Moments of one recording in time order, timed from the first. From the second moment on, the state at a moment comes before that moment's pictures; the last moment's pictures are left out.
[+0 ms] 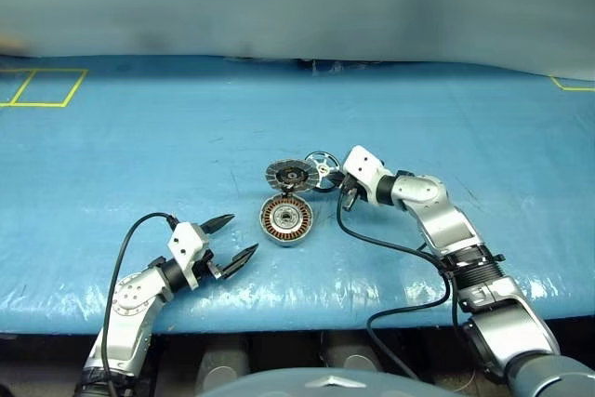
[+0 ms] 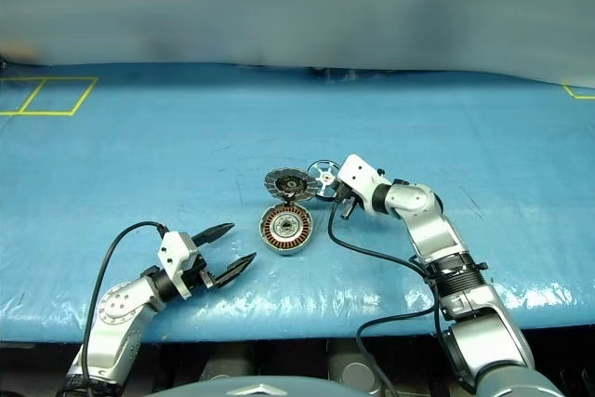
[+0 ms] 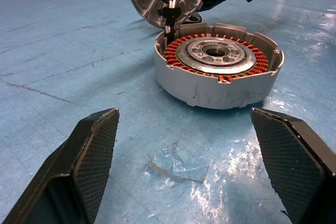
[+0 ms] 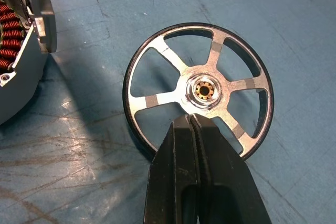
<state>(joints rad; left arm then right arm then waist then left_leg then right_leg) 0.17 0.41 -0.05 0.01 -0.28 -0.19 -0.83 -0.49 -0.46 0.25 0.26 -0.03 0.23 0.77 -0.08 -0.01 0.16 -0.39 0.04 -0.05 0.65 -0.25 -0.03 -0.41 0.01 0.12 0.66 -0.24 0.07</state>
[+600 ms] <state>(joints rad) 0.18 0.41 -0.05 0.01 -0.28 -0.19 -0.82 -0.48 -0.43 0.25 0.24 -0.03 0.27 0.77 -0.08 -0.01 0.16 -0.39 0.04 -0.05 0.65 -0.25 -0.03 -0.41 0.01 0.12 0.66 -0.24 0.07</state>
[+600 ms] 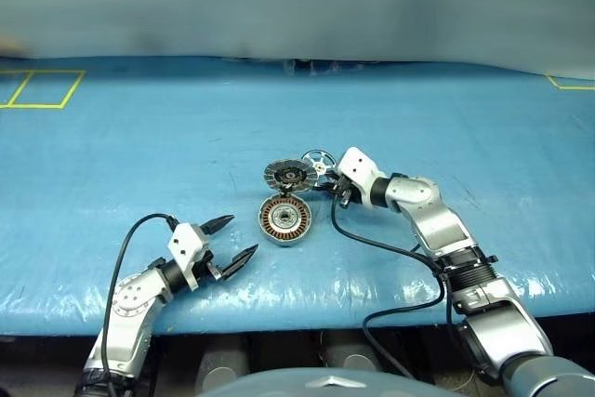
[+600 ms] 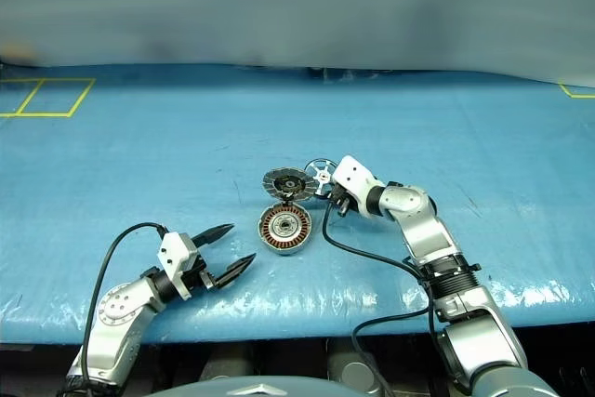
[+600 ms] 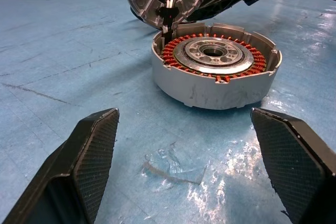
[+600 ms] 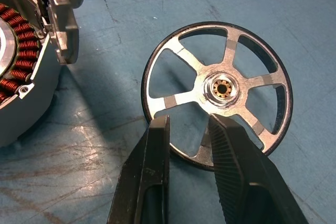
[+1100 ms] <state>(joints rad) 0.18 0.41 -0.05 0.01 -0.28 -0.19 -0.81 -0.48 -0.41 0.21 0.24 -0.01 0.35 0.73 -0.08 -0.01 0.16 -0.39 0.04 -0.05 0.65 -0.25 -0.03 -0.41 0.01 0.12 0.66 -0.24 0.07</state>
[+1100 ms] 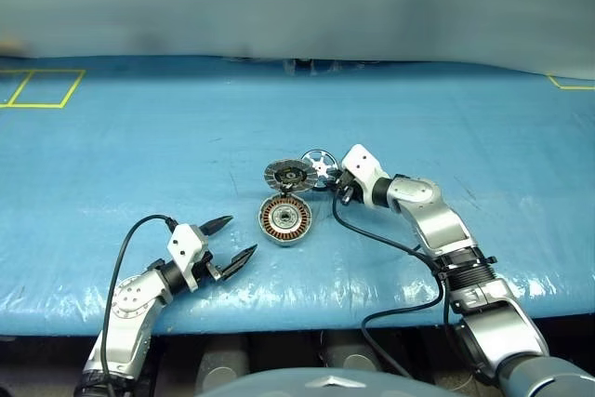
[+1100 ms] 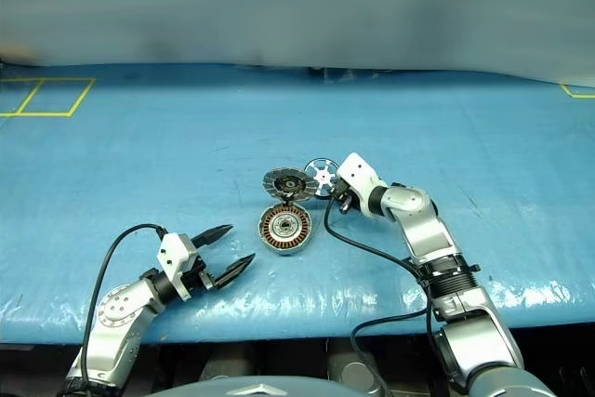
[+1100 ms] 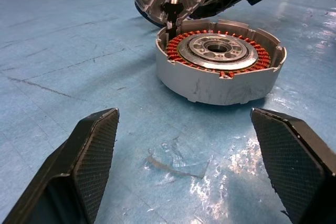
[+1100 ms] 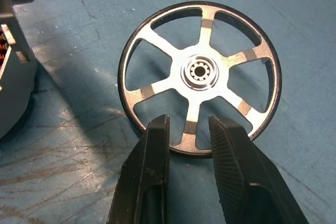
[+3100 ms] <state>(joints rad) 0.04 0.37 -0.08 0.12 -0.28 -0.23 -0.92 -0.10 -0.50 0.06 -0.29 0.48 0.55 0.92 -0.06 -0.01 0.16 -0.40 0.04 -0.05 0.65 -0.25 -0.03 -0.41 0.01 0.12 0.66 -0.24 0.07</state>
